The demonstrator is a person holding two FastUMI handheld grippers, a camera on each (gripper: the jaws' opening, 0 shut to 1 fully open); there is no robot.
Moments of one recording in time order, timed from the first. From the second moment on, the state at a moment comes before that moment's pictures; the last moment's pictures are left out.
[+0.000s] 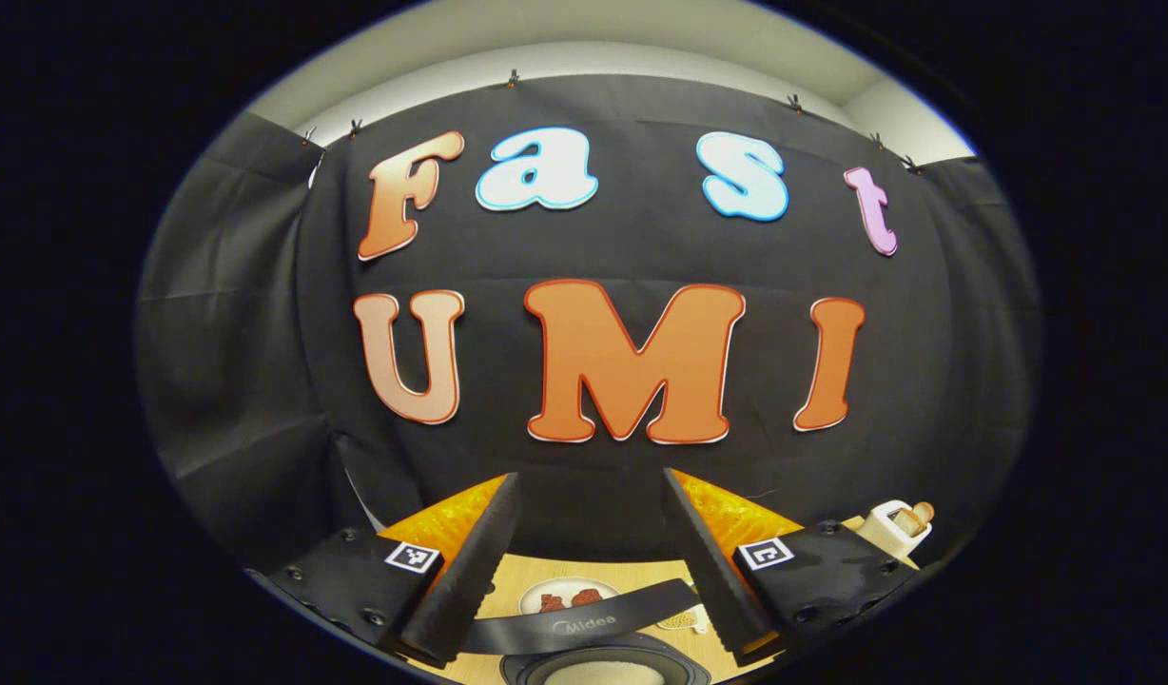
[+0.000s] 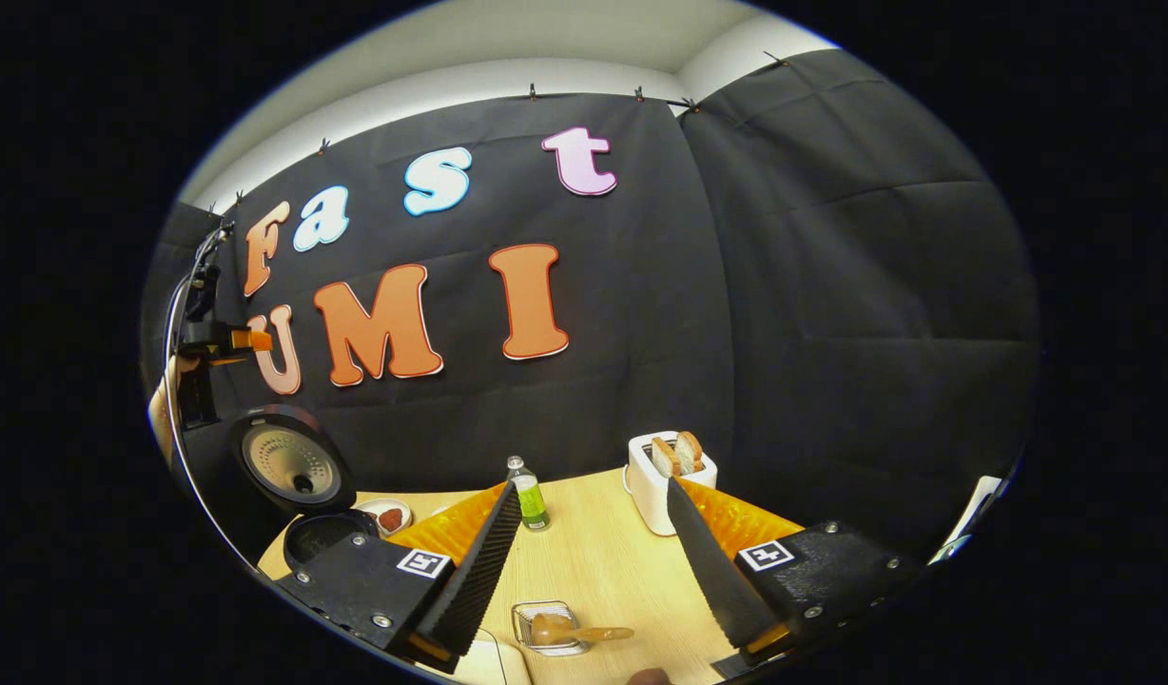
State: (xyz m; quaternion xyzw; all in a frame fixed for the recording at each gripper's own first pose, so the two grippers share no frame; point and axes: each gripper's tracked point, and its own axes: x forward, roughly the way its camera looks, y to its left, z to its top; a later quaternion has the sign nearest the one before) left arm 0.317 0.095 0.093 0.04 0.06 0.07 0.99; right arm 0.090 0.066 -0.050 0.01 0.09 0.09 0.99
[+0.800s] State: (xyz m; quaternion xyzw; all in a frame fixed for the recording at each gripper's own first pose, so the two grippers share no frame) left arm 0.258 0.079 -0.012 -0.01 0.15 0.06 0.99; right arm 0.077 0.068 -0.046 0.00 0.09 0.11 0.99
